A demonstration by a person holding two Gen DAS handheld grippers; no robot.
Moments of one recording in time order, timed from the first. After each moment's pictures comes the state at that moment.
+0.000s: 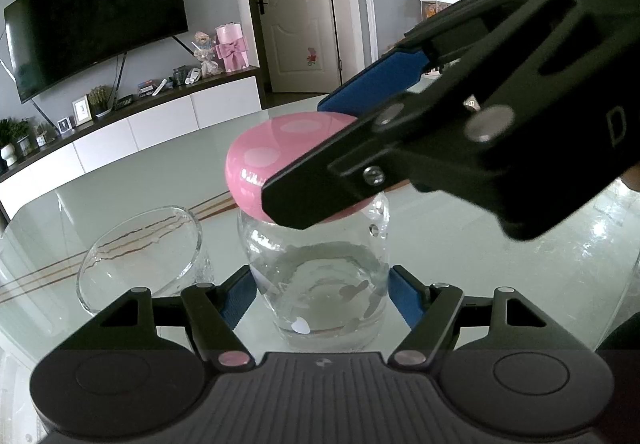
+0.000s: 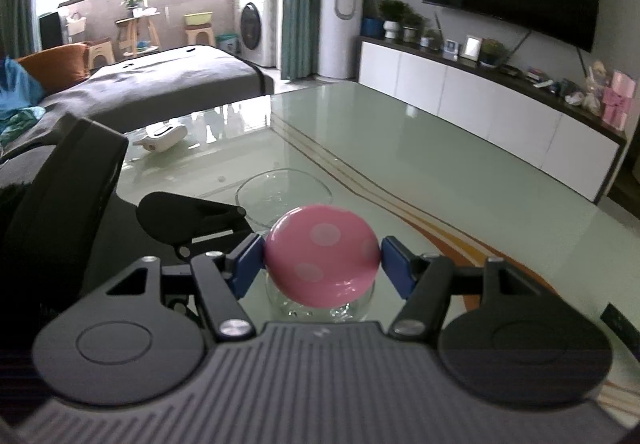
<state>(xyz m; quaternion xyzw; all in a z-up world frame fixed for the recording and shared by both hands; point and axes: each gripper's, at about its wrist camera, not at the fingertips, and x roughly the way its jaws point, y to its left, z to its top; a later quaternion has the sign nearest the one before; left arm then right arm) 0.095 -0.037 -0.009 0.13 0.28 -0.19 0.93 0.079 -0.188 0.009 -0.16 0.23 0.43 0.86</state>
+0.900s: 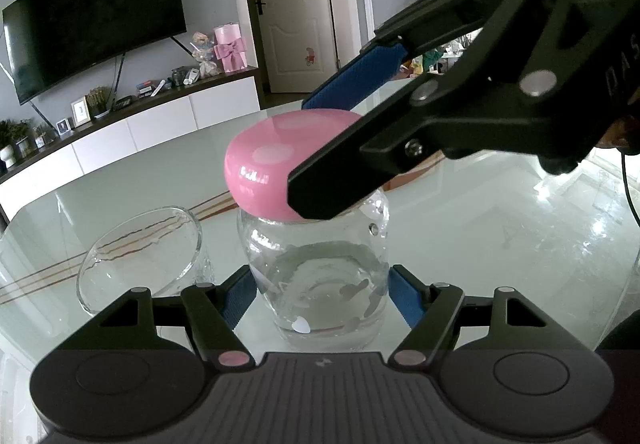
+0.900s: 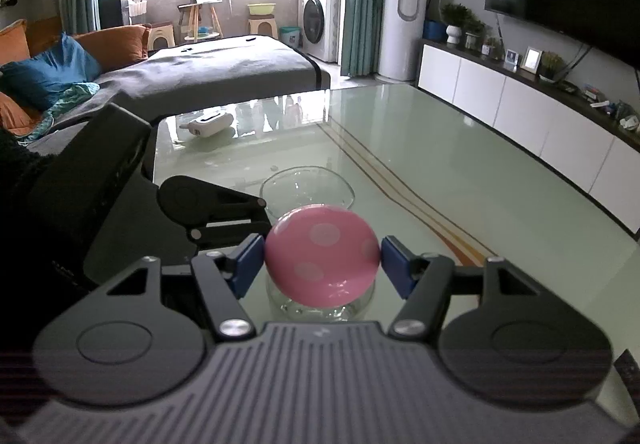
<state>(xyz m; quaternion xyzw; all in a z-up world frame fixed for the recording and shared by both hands) 0.095 -0.037 -0.009 0.13 0.28 -0.19 0.93 0.090 -0.201 0.017 -0.18 0.23 0.51 0.81</state>
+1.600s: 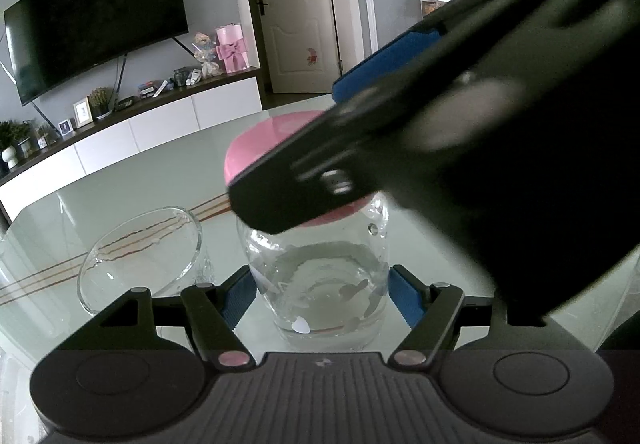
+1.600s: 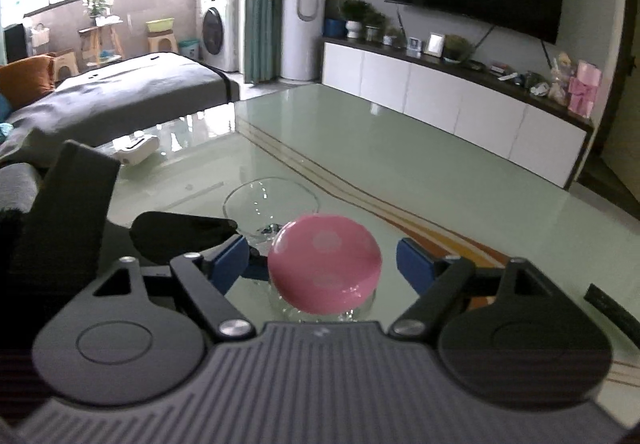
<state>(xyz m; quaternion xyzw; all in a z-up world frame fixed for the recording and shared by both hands) 0.103 -0.034 -0.013 0.13 0.28 -0.19 0.93 0.060 -0.174 0.015 -0.14 0.24 0.36 0.89</state>
